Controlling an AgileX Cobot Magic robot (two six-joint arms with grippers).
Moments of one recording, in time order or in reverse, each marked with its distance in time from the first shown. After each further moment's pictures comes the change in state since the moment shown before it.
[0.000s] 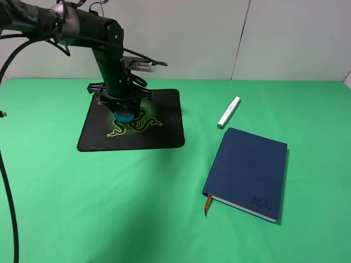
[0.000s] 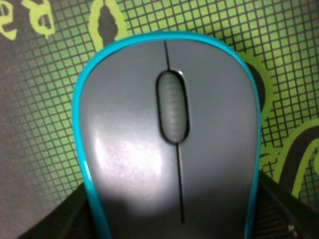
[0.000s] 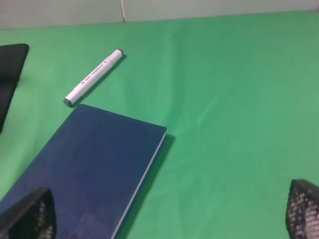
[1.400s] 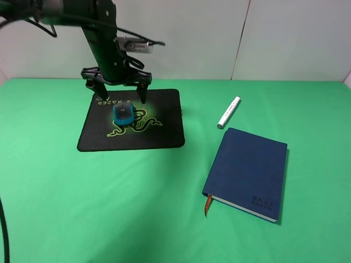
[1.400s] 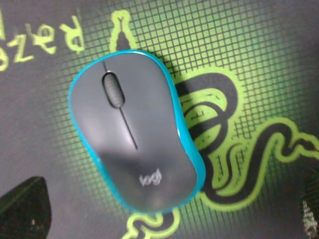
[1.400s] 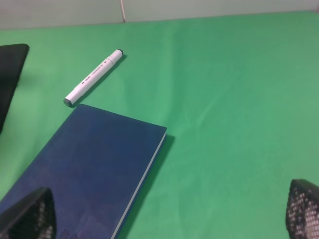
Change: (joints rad) left arm 0.000 -0.126 0.000 0.003 0.049 -0.022; right arm 0.000 0.000 0.000 0.000 -0.001 0.000
